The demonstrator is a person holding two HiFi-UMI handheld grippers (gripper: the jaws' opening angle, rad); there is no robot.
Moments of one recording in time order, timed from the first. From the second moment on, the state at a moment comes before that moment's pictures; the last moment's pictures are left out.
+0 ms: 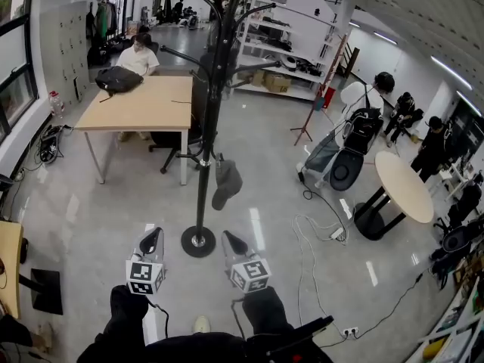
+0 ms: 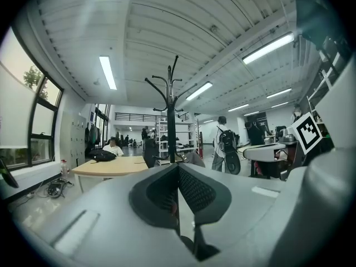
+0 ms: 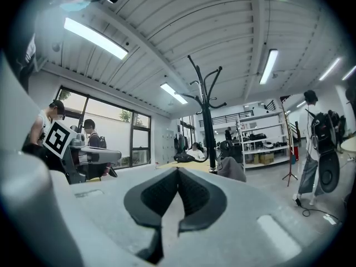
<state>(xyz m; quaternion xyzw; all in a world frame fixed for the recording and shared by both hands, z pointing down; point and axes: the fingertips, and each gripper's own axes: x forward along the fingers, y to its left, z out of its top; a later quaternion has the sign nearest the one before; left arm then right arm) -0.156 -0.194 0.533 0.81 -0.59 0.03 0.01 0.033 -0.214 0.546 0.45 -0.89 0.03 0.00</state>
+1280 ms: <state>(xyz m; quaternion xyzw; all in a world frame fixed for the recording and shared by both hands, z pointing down) -0.089 -0.328 0.542 0.86 -0.52 0.04 0.01 0.105 -0.318 0.559 0.53 -0.84 0.05 -0.01</state>
